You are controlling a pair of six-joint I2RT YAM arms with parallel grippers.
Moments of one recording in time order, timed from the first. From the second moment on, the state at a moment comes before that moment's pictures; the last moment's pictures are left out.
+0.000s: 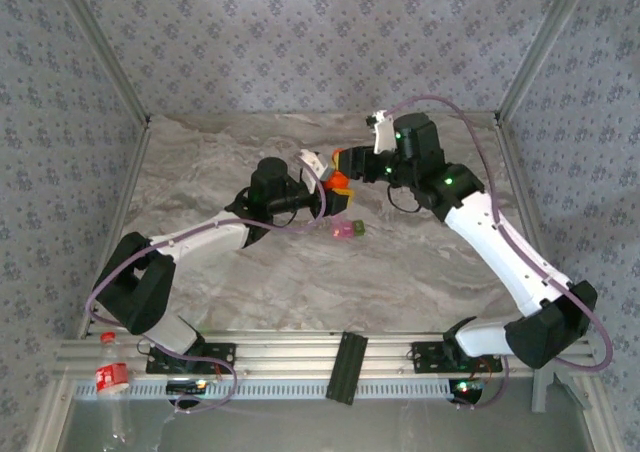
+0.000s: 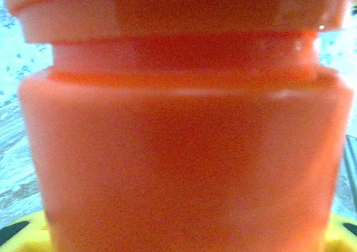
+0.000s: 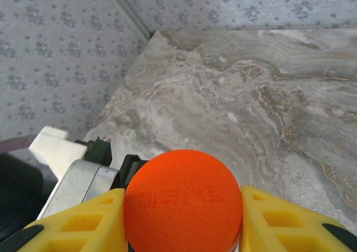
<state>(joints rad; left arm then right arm) -0.69 1.55 0.95 0.43 0.49 -0.10 0.56 1.33 1.36 -0.48 -0.24 0.42</state>
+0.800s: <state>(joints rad) -0.71 1.56 0.93 0.58 0.48 -0.08 0.43 1.06 1.24 -0.42 -0.30 0.45</state>
